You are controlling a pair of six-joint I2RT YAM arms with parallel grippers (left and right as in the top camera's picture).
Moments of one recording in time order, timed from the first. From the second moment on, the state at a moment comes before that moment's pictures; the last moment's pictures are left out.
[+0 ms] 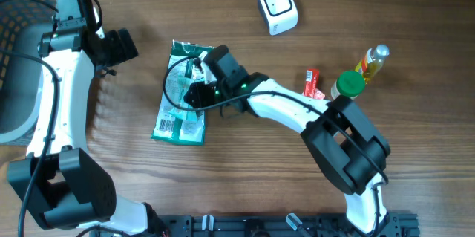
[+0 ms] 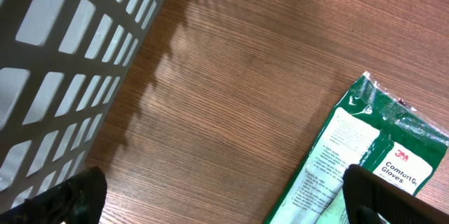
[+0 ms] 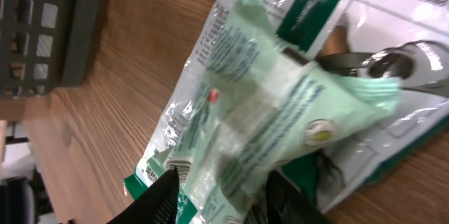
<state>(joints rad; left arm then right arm) 0.18 1.69 1.44 -0.88 -0.07 -0.23 0.77 2.08 1.33 -0.12 -0.42 0.58</state>
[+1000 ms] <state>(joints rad) 0.18 1.69 1.44 -0.88 -0.07 -0.23 0.80 1.92 1.34 -0.32 -0.34 0.59</state>
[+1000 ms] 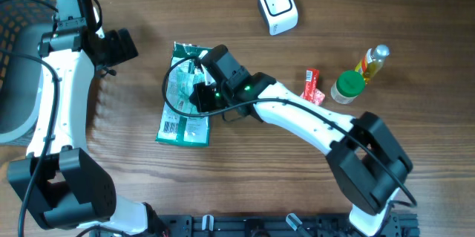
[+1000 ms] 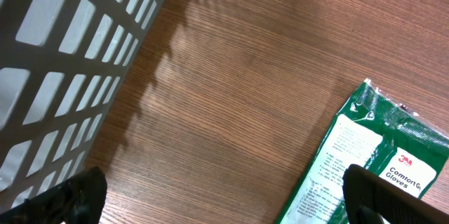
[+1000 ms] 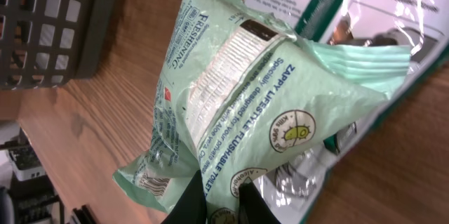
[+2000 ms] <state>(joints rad) 0.18 1.69 1.44 -0.88 -0.07 -0.23 0.79 1.92 1.34 -0.65 -0.20 0.95</state>
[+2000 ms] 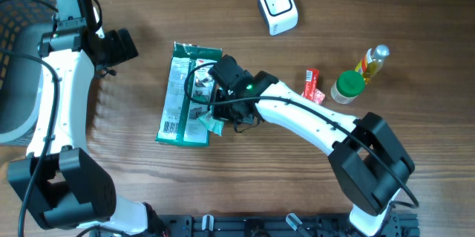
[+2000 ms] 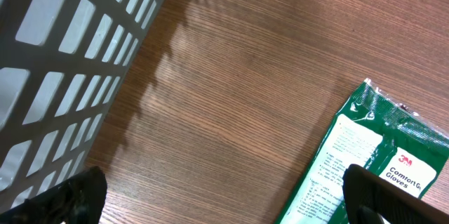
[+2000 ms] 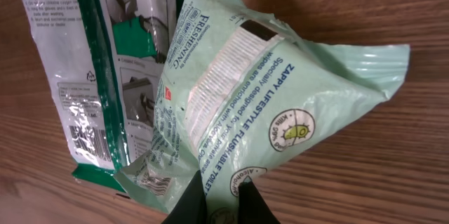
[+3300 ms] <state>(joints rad) 0.18 1.69 1.44 -0.88 -0.07 -0.23 0.79 1.92 1.33 -0.65 -0.06 0.92</state>
